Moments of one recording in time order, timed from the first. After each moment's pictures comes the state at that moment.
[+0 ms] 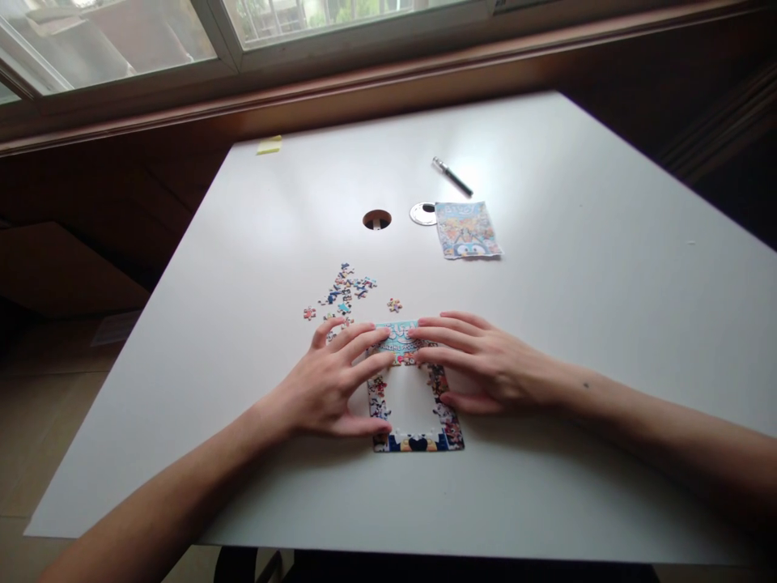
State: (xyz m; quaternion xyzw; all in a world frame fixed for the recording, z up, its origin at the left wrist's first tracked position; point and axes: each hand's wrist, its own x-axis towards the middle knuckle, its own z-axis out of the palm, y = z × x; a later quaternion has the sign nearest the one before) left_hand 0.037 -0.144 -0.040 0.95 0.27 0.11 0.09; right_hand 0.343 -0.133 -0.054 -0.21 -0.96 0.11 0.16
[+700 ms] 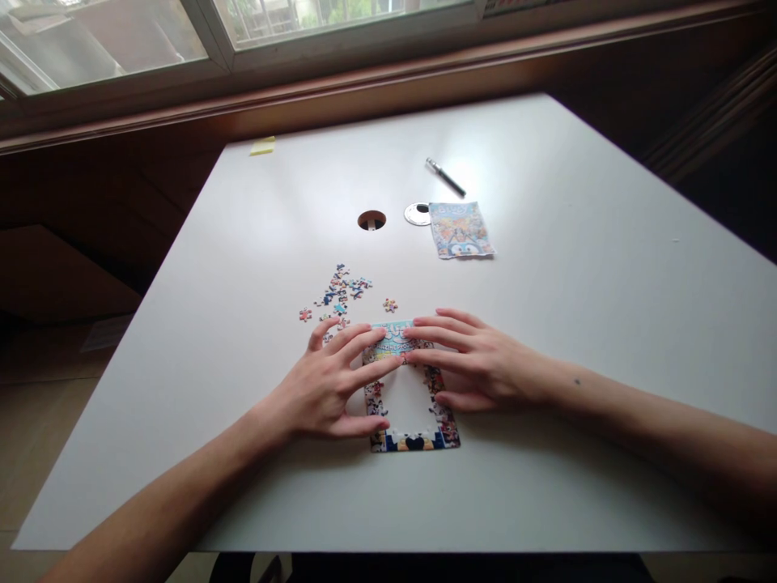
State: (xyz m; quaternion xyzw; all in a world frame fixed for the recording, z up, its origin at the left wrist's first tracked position) left_hand 0.037 -0.145 -0.042 0.95 0.27 0.09 0.07; right_hand 0.342 -0.134 -0.054 -0.22 -0.96 0.10 0.16
